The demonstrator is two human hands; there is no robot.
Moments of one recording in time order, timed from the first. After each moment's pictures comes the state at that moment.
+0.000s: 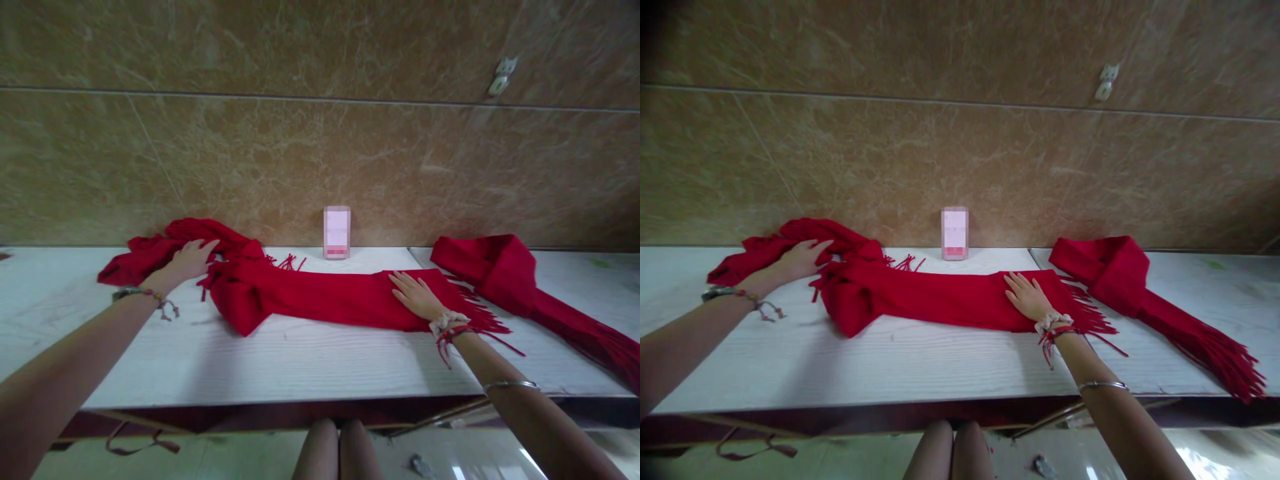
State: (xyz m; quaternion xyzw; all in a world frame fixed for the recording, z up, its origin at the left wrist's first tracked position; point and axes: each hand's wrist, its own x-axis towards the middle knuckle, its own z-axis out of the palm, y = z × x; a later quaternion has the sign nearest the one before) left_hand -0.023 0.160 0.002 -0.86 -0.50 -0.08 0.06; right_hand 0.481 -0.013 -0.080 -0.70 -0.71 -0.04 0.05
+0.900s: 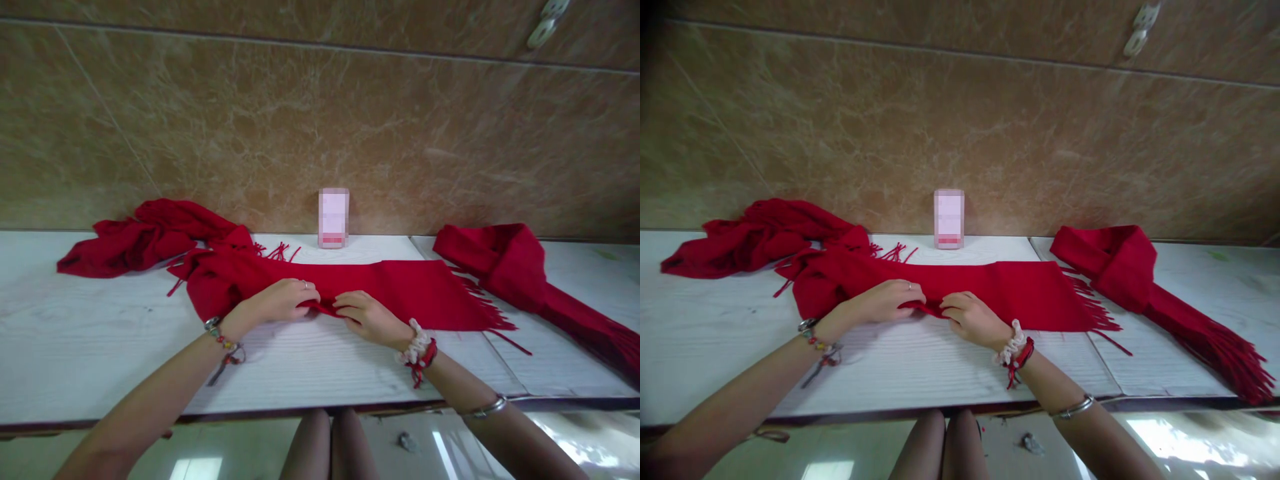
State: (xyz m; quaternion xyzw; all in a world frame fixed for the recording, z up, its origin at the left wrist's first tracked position) left_hand 0.158 0.052 -0.041 -0.99 -0.13 -0.04 -0.01; right_hand 0.373 -0.030 -0.073 -0.37 -0.89 -0.01 0.24
